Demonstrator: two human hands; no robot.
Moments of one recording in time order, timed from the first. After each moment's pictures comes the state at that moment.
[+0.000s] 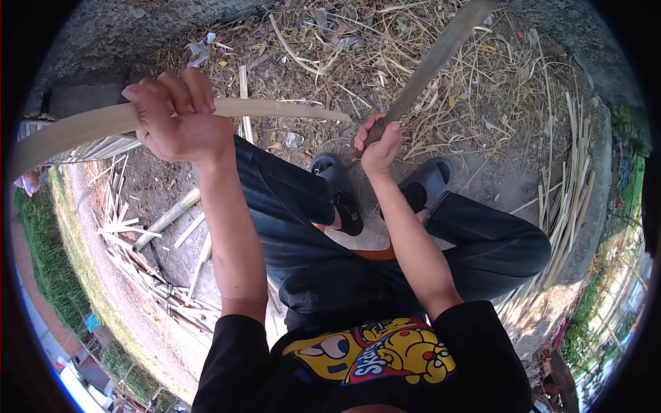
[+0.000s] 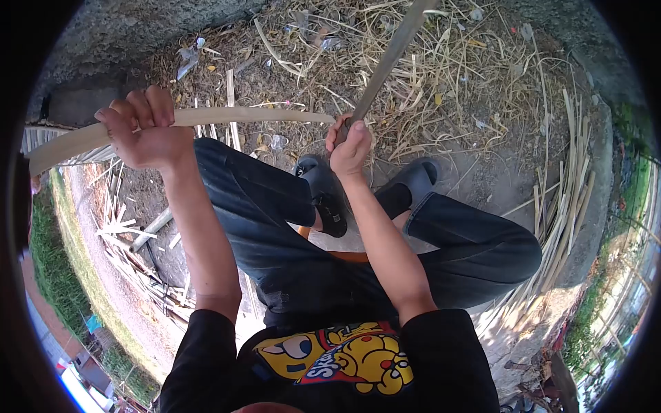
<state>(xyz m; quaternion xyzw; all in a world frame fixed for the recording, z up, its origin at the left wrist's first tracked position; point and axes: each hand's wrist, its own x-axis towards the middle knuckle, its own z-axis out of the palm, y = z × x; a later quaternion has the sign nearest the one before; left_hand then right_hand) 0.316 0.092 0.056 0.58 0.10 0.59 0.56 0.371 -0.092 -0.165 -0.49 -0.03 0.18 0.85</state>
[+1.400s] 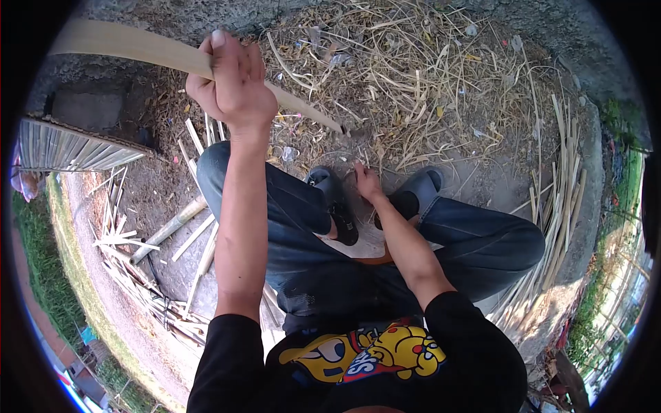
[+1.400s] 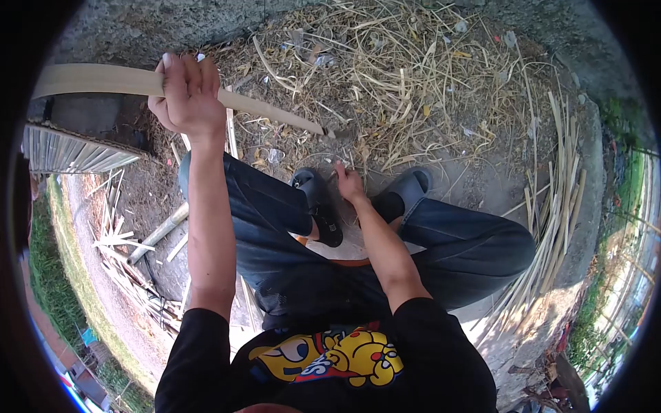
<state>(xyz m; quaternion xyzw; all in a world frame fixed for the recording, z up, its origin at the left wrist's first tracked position) 0.363 0.078 0.052 0.55 0.02 0.55 0.63 0.349 -0.152 -0.287 -0.80 -0.06 0.42 0.43</state>
